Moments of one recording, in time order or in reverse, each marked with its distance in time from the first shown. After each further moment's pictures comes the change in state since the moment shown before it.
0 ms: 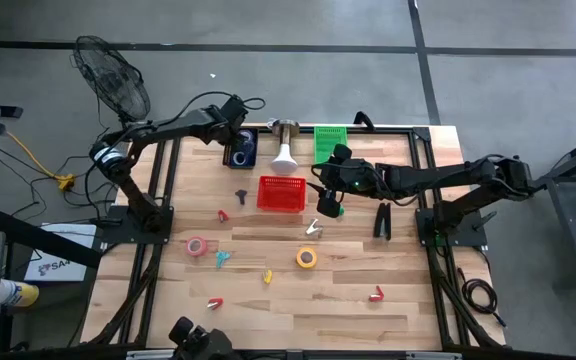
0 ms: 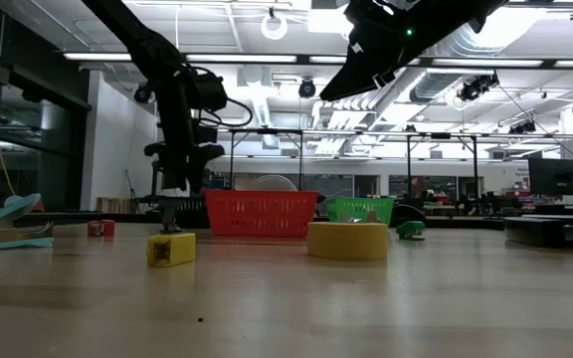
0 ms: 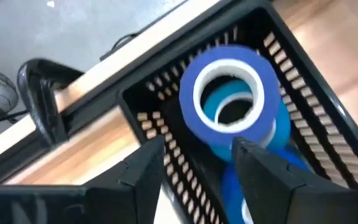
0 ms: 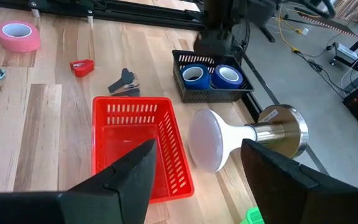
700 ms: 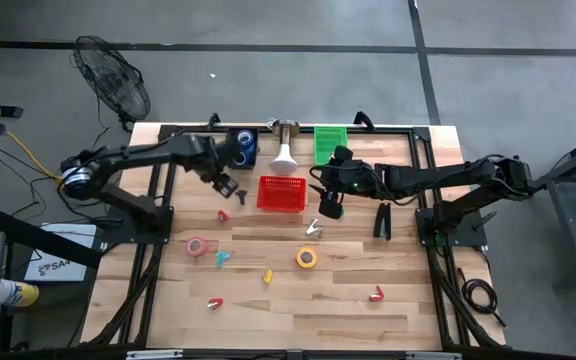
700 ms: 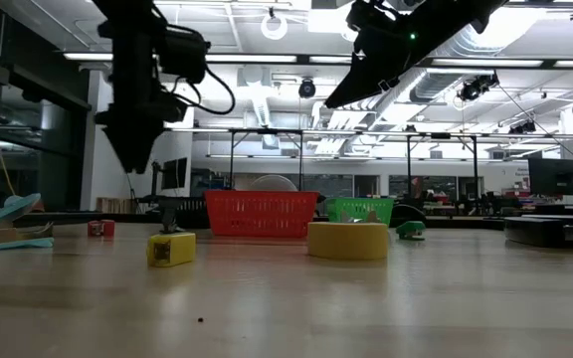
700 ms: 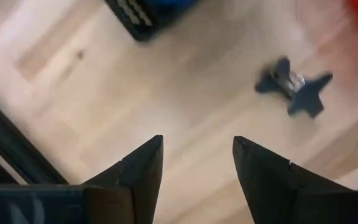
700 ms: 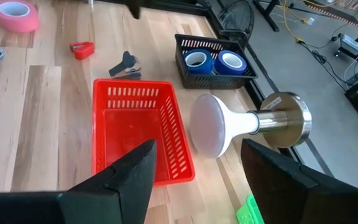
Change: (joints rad) left arm -0.324 -0.277 -0.134 -0.457 0.057 -0.270; right arm 0.000 0.000 0.000 -0.058 -0.004 0.000
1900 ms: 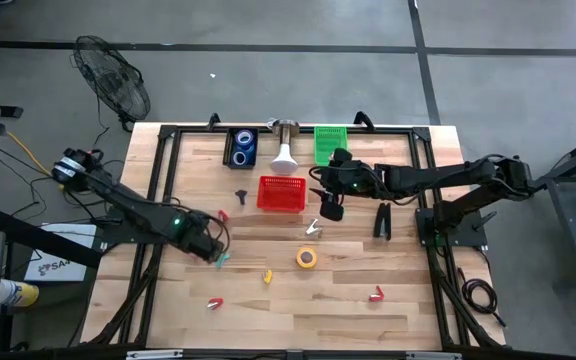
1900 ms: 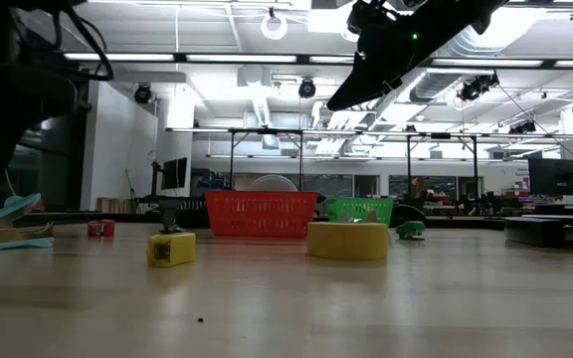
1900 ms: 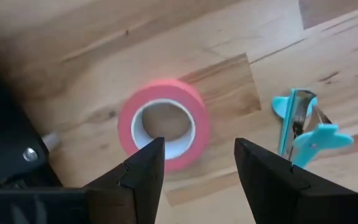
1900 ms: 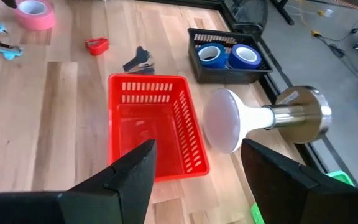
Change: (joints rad) left arm -0.906 -0.104 -0.228 0.022 0.121 -1.247; right arm 0.001 0.000 0.000 -0.023 -0.051 0.029
